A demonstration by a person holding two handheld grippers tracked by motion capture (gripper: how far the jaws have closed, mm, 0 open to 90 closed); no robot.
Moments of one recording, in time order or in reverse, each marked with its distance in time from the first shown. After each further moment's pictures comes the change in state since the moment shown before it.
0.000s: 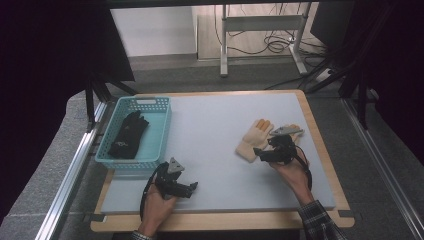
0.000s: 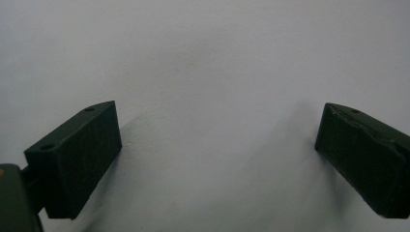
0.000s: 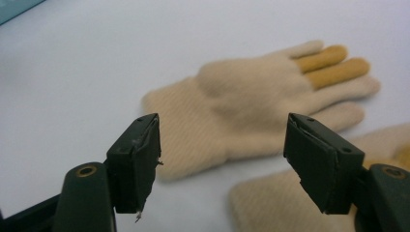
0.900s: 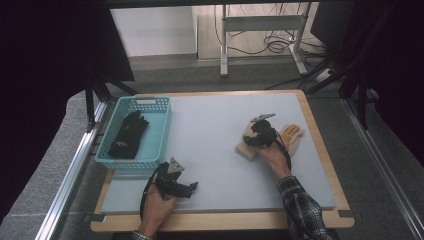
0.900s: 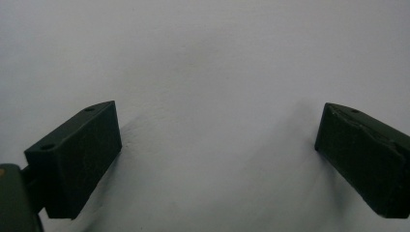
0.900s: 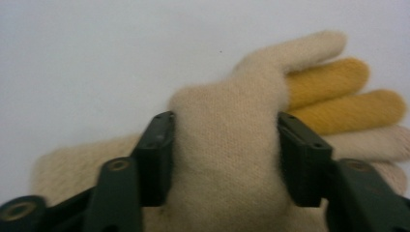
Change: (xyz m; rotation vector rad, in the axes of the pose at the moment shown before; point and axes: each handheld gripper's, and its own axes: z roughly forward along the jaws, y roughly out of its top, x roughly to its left) left arm 0.000 0.000 0.000 0.004 0.001 0.007; right arm -0.011 0.028 0.086 0.135 -0.079 -0.041
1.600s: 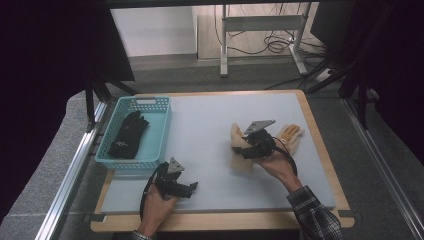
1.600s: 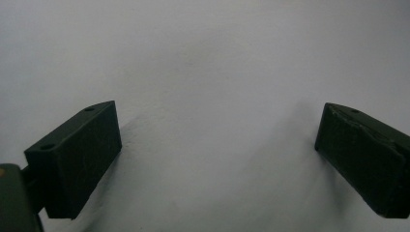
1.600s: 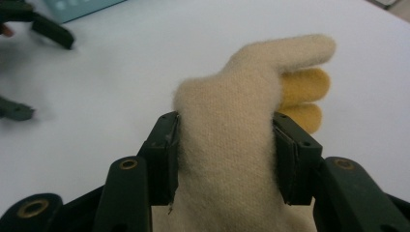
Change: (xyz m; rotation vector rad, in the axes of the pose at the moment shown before) left arm 0.000 0.000 0.000 0.002 -0.001 0.002; right arm 0.054 0.004 -0.073 -0.112 0.274 -0.257
